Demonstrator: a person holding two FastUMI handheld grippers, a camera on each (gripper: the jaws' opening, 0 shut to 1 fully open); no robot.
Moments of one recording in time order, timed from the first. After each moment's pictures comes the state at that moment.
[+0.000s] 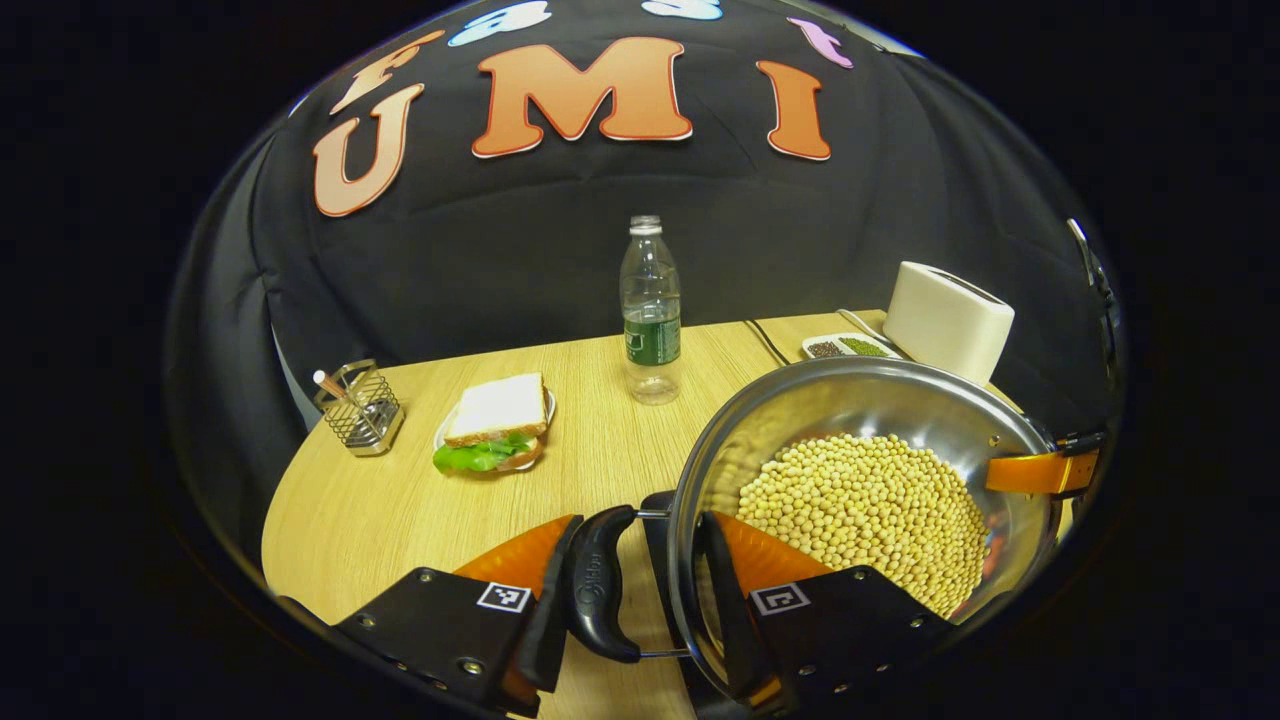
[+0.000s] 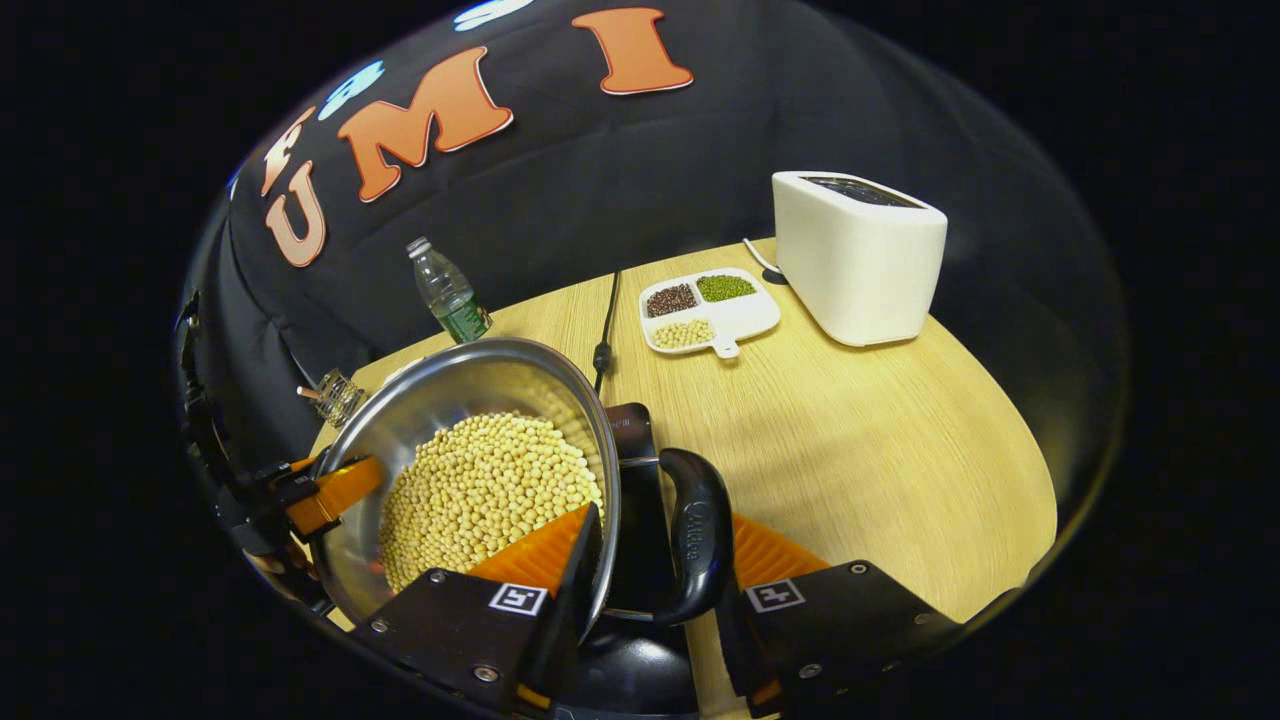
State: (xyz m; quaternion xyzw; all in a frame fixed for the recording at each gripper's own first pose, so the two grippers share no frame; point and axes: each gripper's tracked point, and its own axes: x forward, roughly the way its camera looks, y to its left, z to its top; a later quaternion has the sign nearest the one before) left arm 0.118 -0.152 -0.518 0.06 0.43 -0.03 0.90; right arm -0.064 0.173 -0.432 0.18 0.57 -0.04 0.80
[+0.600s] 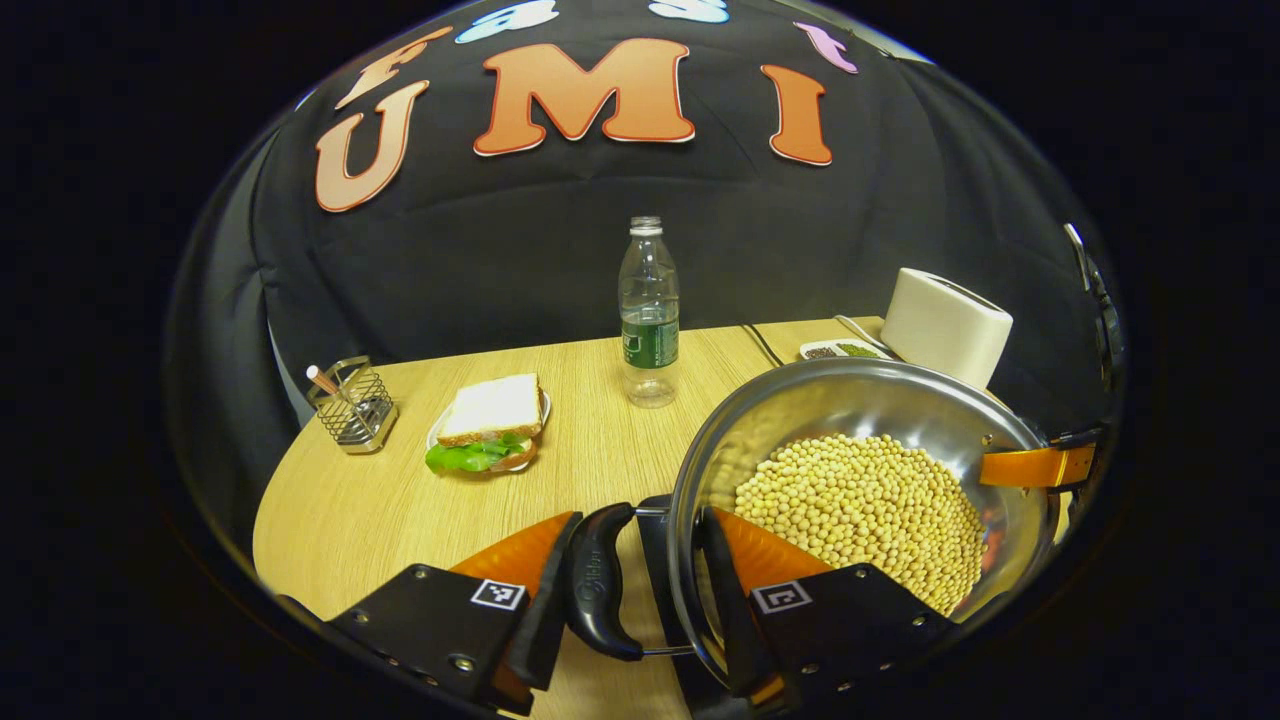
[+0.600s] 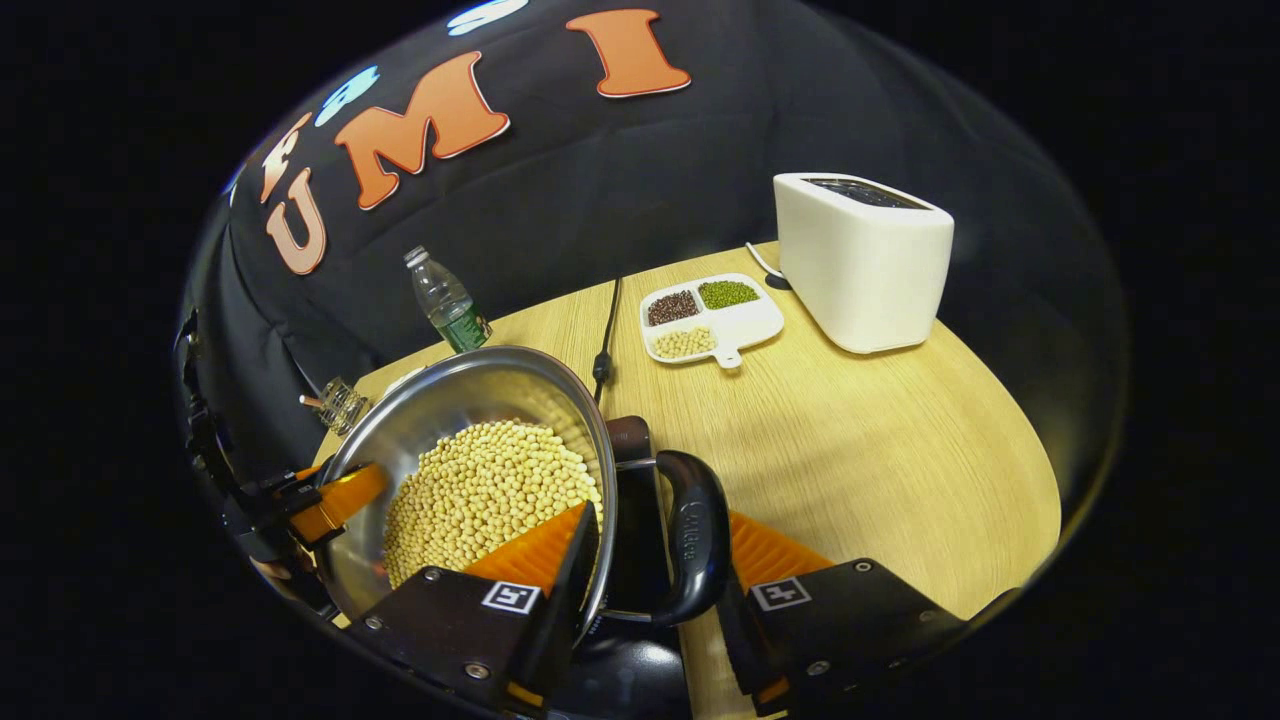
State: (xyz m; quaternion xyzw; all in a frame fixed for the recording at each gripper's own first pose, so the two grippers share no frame) left arm 0.120 -0.153 -0.513 0.05 0.42 -0.03 0.90; right arm -0.065 0.168 -0.427 0.19 0.56 -0.03 0.81
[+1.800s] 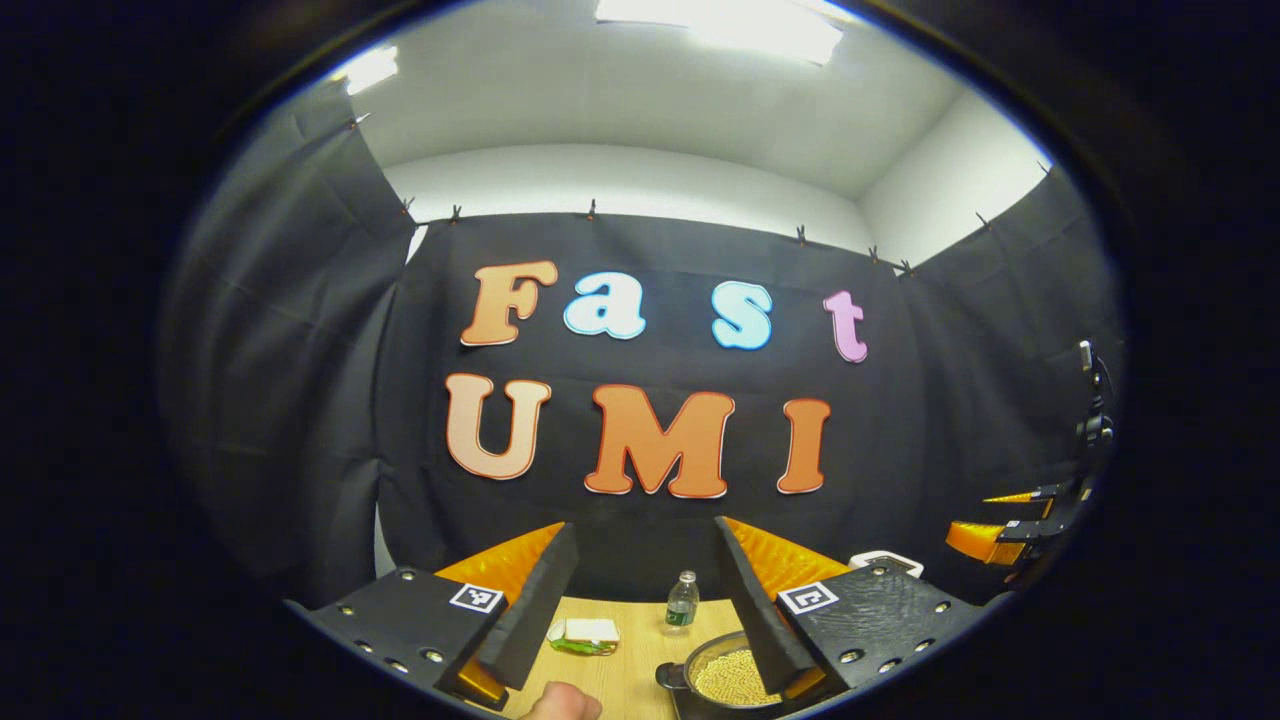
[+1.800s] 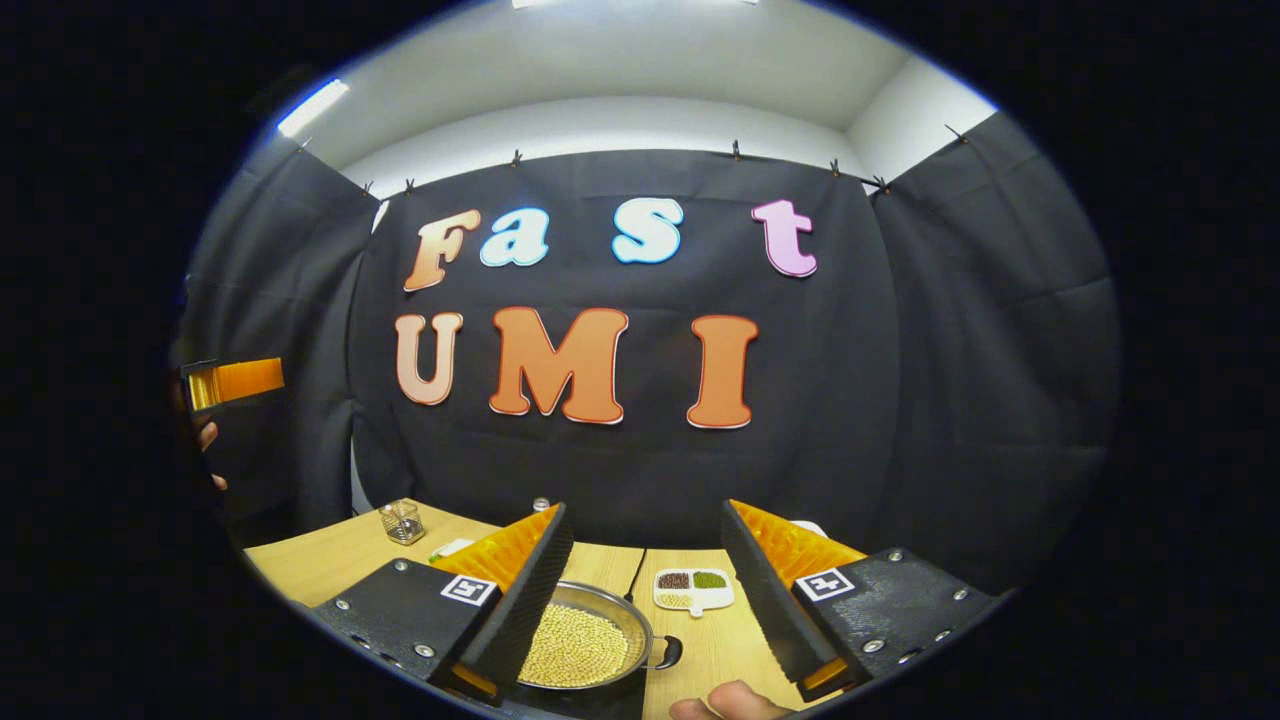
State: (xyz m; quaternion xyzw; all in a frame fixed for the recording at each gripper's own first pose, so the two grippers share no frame) left arm 0.067 -0.098 -0.052 -0.01 0.03 0.02 1.00; right arm -0.008 0.143 -0.070 0.04 0.20 -0.01 0.98
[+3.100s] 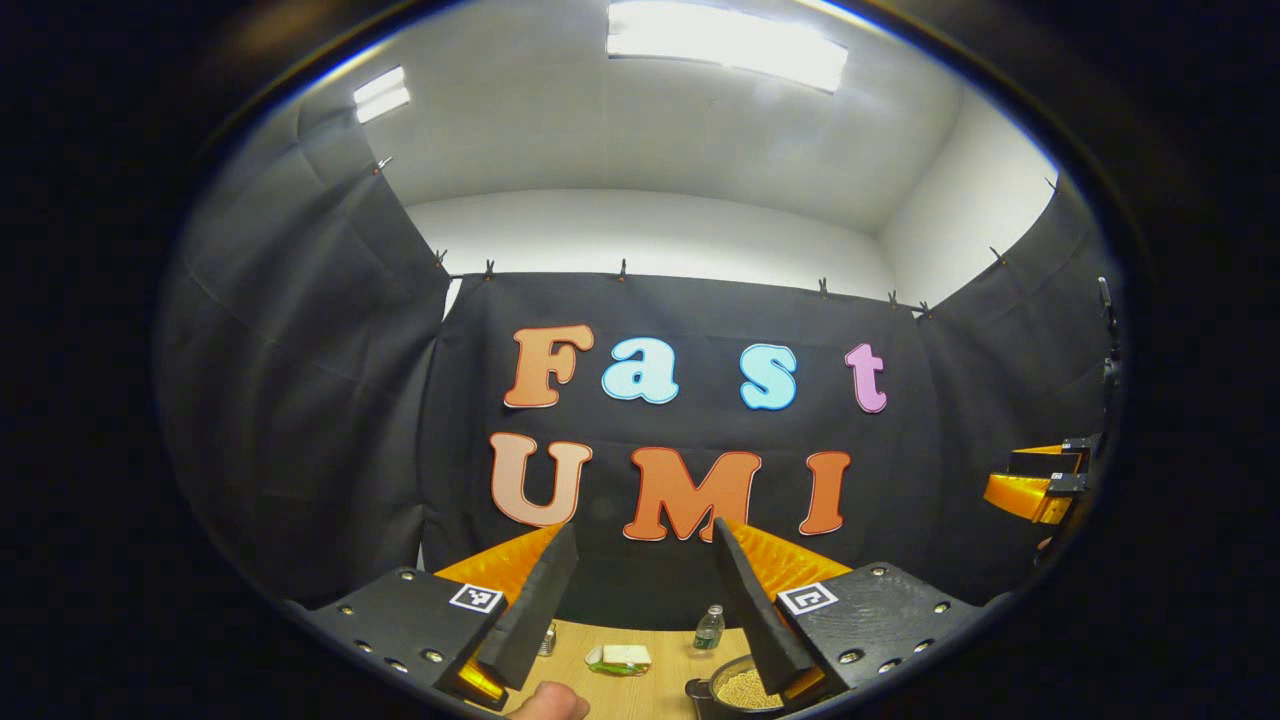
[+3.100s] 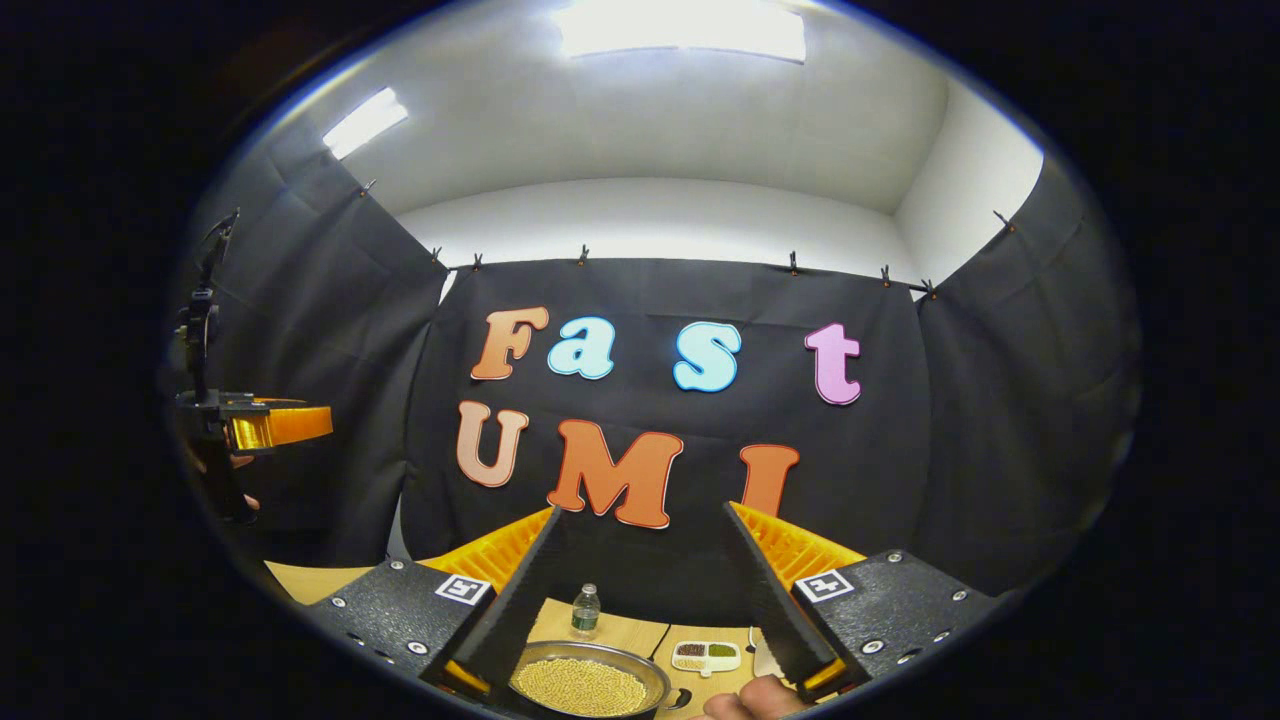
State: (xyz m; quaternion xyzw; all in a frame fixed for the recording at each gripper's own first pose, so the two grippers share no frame) left arm 0.024 -0.070 0.044 0.02 -0.03 0.06 1.00; right arm -0.014 0.179 0.087 0.01 0.07 0.06 1.00
